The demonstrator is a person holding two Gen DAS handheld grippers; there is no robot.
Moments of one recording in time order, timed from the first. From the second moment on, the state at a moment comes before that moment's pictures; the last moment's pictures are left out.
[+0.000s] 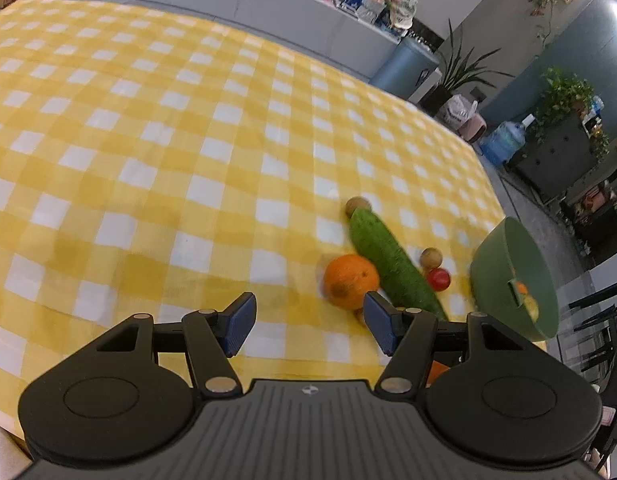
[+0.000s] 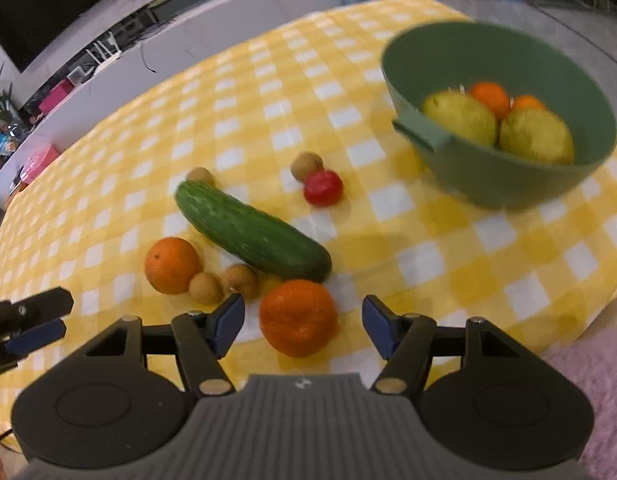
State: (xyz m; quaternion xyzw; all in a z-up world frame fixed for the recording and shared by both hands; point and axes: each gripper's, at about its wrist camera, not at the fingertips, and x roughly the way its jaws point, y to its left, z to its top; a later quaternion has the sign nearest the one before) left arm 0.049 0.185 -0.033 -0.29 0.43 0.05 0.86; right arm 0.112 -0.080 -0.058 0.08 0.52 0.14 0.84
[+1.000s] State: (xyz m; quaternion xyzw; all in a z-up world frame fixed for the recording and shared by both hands) left arm 0.079 0.135 -0.081 -0.20 0.35 -0.01 0.91; right arm 0.108 -0.047 -0.074 -0.01 0.49 0.20 0.85
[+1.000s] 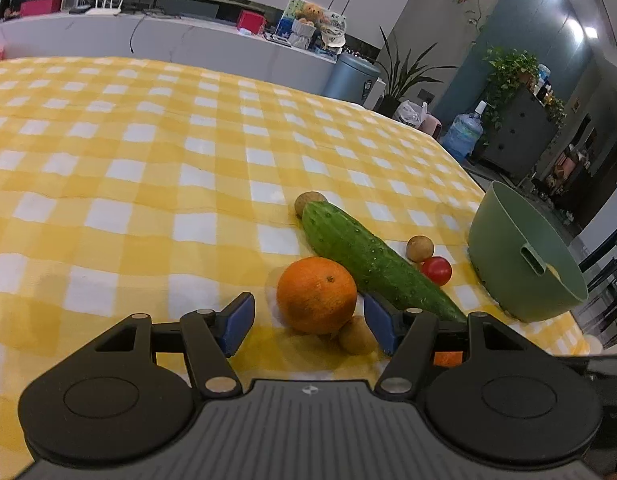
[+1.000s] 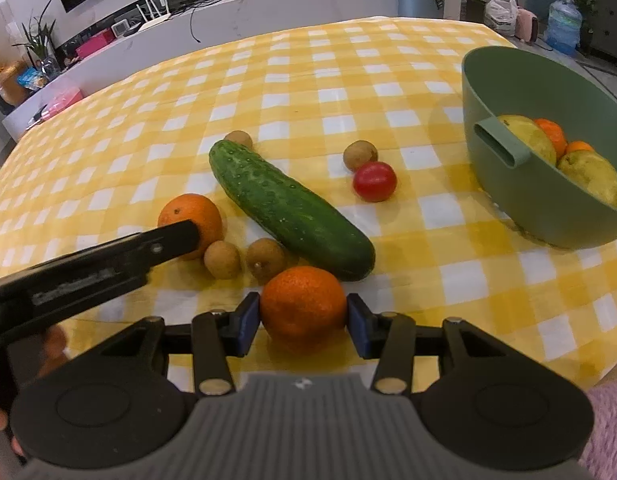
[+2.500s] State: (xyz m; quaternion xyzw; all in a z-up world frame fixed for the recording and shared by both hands) left arm 0.040 0.155 -0.030 -0.29 0.26 0.00 0.92; right arm 0.104 -0.068 -0.061 0.12 0.47 0.28 0.83
